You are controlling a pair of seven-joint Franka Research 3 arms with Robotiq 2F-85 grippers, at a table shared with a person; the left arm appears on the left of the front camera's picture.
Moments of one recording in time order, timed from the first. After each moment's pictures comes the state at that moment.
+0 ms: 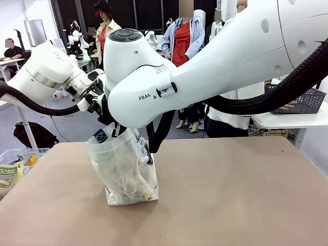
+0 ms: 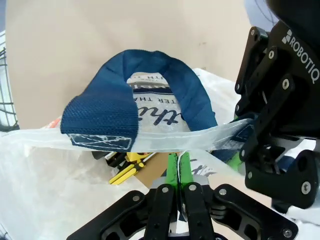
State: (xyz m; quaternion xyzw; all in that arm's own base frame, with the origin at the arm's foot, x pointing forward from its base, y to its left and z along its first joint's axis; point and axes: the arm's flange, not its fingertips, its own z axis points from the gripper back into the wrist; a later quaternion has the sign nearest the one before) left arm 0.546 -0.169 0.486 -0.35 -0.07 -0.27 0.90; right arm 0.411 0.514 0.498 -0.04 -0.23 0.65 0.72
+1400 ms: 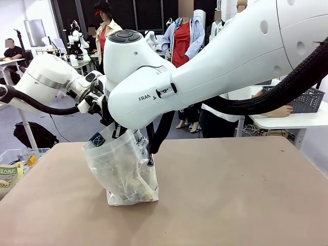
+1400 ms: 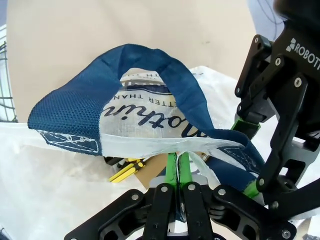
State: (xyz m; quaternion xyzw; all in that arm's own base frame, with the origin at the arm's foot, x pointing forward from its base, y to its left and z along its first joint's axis) left arm 0.564 -0.164 0.470 -0.45 -0.01 -0.28 0.85; right arm 0.411 0.514 0.495 -0.04 -0.23 0.66 0.72
